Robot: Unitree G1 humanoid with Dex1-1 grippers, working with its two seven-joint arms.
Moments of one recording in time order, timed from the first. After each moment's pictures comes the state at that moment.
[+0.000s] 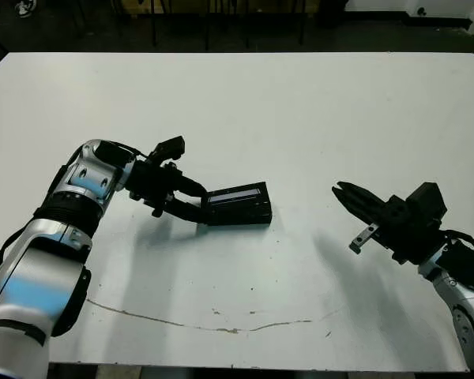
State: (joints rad) left arm -0.84 0.45 -0.32 0.83 -0.01 0.14 -1.53; right arm 0.05 -0.55 -0.06 -0.35 0.25 0.25 0.59
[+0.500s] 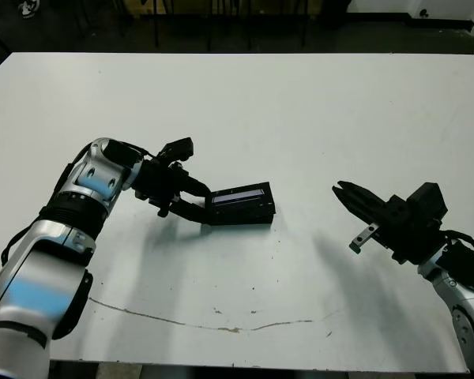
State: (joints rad) left arm -0.81 0.44 -0.36 0.73 0.02 0.18 -1.46; right arm 0.06 -0.55 -0.06 -0.34 0.25 0.23 0.59
